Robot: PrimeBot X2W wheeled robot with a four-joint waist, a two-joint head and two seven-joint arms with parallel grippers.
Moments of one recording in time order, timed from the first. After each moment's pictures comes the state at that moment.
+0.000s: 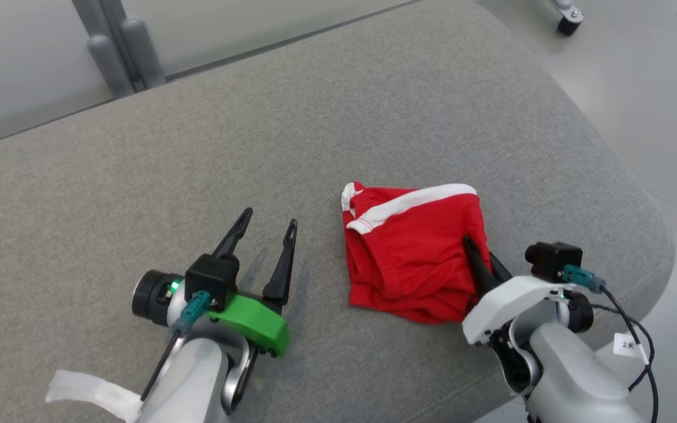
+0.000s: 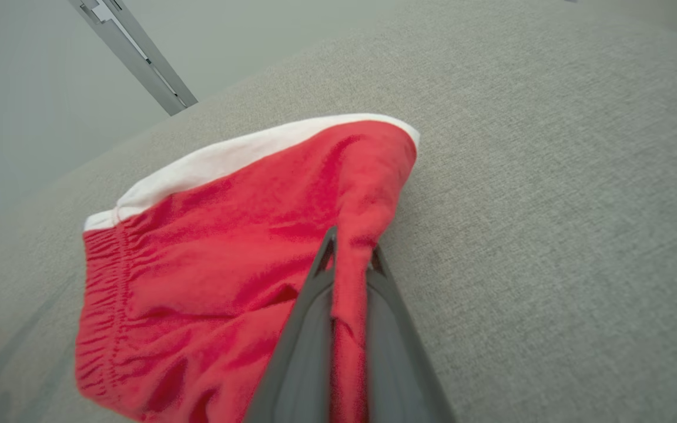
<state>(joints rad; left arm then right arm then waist) -0.33 0.05 -0.36 0.44 -0.18 -0.08 -0.26 -0.42 -0.06 0.30 0.74 0.55 0.13 -0.26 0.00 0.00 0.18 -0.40</state>
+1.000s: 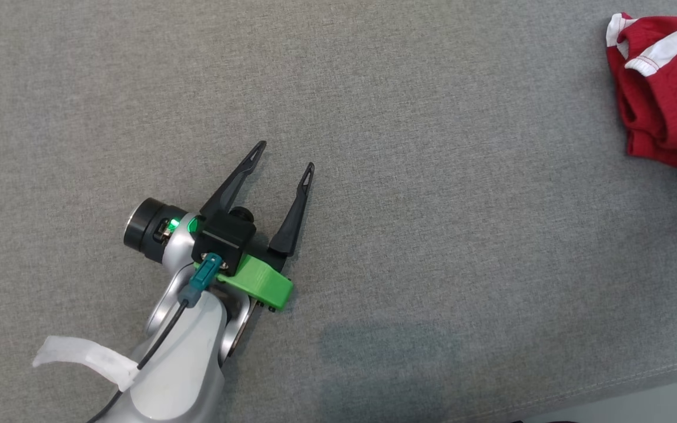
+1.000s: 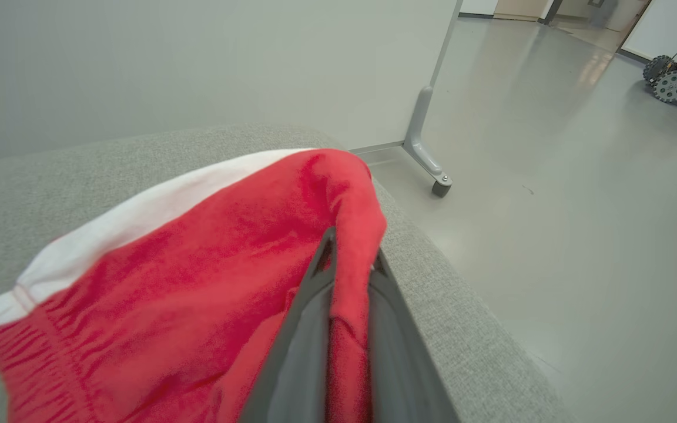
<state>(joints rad) -0.46 0.08 -0.39 0.33 -0.05 -0.12 -0.26 -0.82 -0.35 -0.36 0.91 0.09 0.13 -0.26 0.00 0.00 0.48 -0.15</state>
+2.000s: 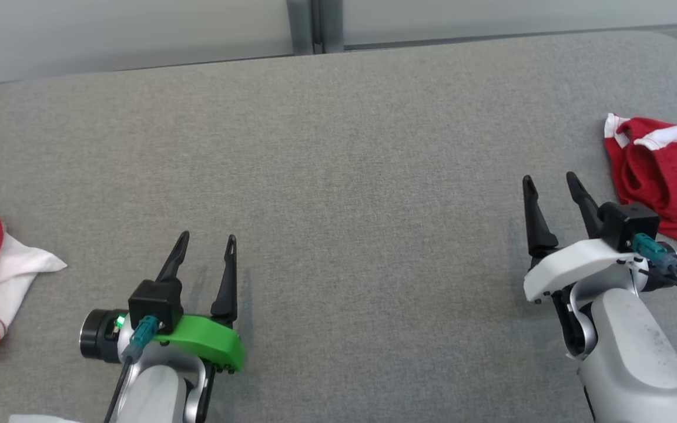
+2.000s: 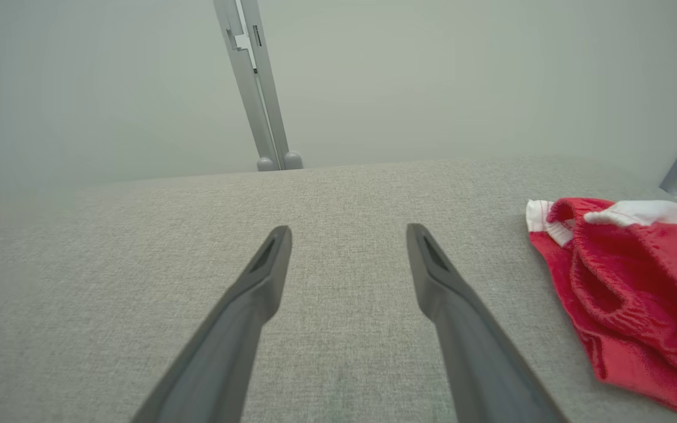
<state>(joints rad) -0.25 0.05 -0.18 0.41 -0.13 -0.06 -0.26 -0.42 -0.09 -0.02 0.53 0.16 0.13 -0.26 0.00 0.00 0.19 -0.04</state>
